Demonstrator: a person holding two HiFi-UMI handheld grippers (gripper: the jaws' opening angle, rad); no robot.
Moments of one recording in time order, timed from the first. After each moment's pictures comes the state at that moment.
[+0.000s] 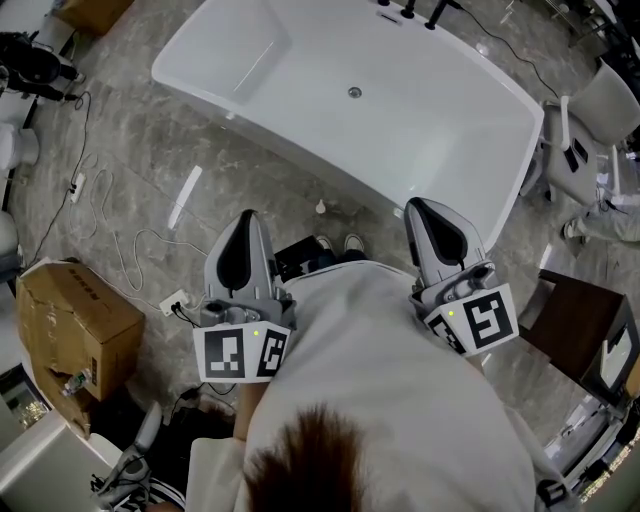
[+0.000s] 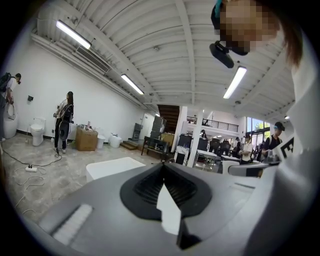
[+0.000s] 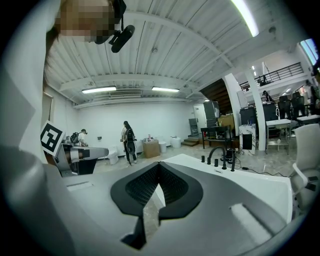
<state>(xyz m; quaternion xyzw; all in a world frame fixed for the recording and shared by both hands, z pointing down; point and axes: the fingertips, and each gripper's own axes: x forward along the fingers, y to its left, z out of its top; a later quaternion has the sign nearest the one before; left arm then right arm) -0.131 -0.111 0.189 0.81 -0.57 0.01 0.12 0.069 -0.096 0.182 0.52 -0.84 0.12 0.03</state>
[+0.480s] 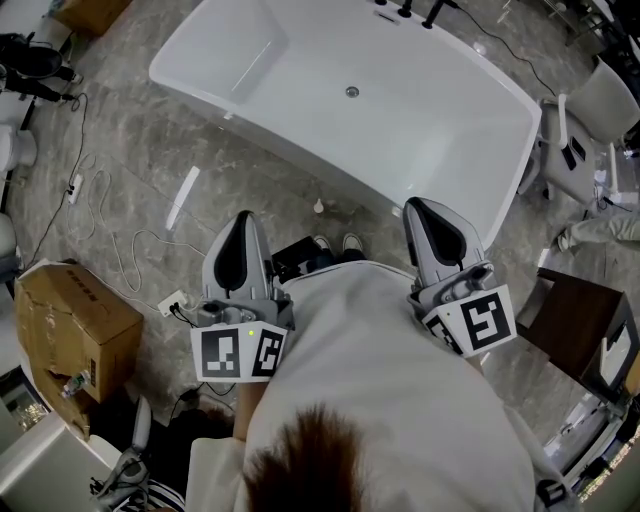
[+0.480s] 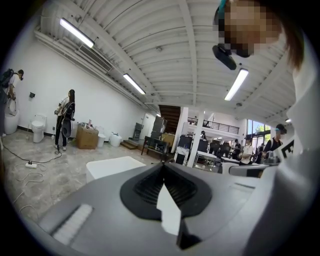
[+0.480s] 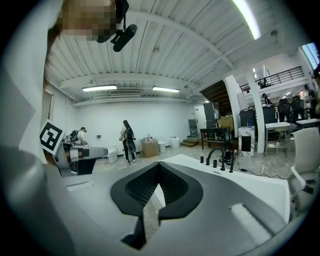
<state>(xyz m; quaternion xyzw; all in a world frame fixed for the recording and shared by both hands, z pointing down) -0.135 -0.107 0.195 0.81 -0.57 0.00 0.14 0.069 -0.093 0.181 0.53 -0.84 0.11 0.04</state>
